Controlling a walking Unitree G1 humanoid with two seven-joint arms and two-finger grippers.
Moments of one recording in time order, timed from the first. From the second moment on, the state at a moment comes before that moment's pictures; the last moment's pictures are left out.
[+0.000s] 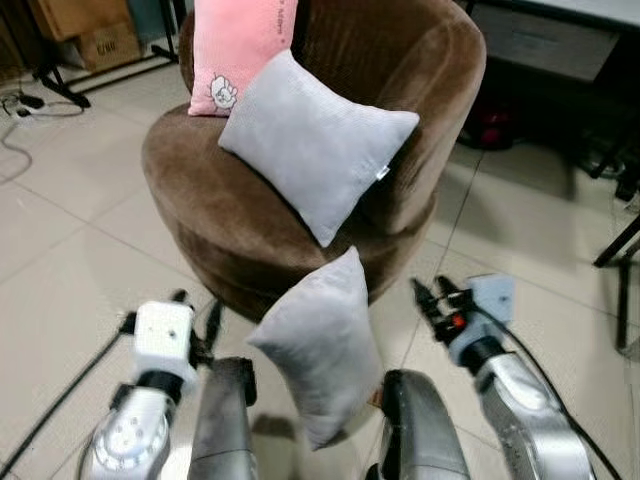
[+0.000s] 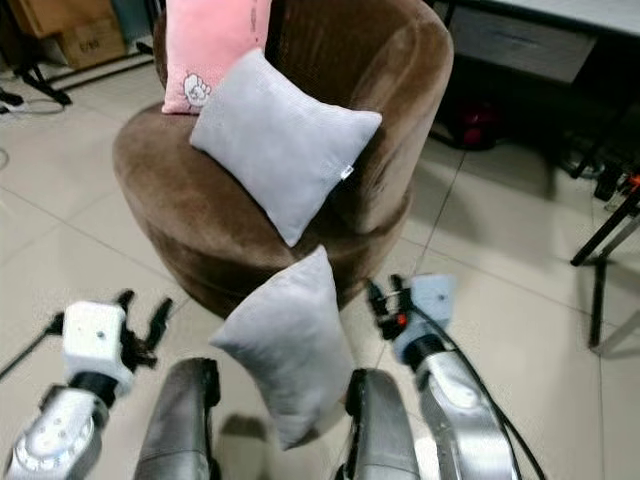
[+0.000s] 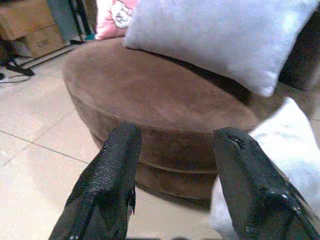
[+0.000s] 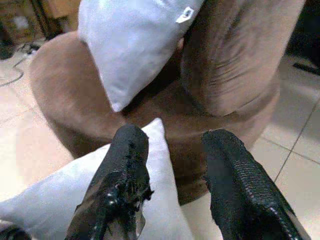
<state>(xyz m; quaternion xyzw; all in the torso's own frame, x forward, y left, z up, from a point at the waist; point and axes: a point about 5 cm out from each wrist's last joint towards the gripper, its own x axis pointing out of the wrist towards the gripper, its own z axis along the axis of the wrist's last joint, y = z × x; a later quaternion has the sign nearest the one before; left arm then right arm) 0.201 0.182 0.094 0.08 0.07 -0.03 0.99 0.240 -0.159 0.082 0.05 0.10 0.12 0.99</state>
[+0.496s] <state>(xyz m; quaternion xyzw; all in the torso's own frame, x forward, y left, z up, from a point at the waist) 0.220 0.179 0.095 0.10 0.05 -0.03 0.99 0.257 -0.155 0.084 0.05 0.11 0.11 0.99</state>
